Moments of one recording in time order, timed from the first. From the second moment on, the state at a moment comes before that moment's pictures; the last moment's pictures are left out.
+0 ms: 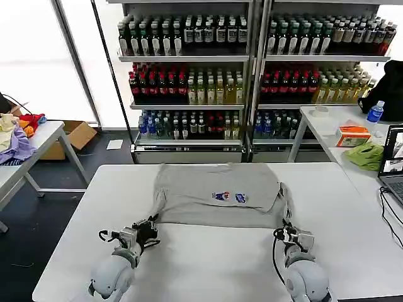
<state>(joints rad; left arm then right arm) 1.18 -1.13 -0.27 -1.80 -0.33 0.47 -0.10 -1.32 1.25 0.40 1.98 0.48 -0.57 0.47</state>
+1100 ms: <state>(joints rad) 1.74 -1.02 -0.41 -2.31 -0.27 0.52 -0.17 -1.92 1.20 0.41 2.44 0.34 -0.55 0.69</state>
